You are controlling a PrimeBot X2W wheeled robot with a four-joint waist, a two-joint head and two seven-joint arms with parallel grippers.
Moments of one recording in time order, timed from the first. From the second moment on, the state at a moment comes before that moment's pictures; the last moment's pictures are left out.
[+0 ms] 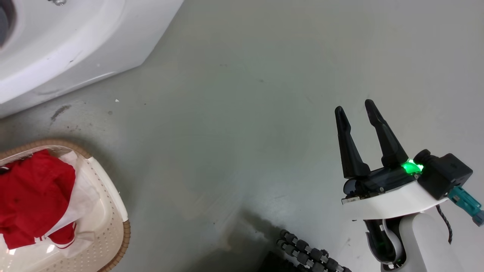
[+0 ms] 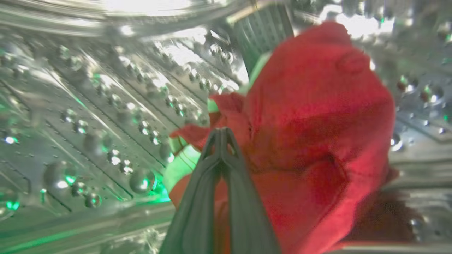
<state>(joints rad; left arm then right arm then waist) -1.31 0.88 -0.22 0.55 -0.23 0.00 0.78 -0.25 -0.05 0.20 0.01 0.34 0.13 -0.26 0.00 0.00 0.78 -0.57</state>
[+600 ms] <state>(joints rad) -1.21 0.70 -0.18 0.89 -0.33 0.00 0.22 -0.23 -0.05 0.12 0.02 0.26 0.13 -0.26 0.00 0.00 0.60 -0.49</state>
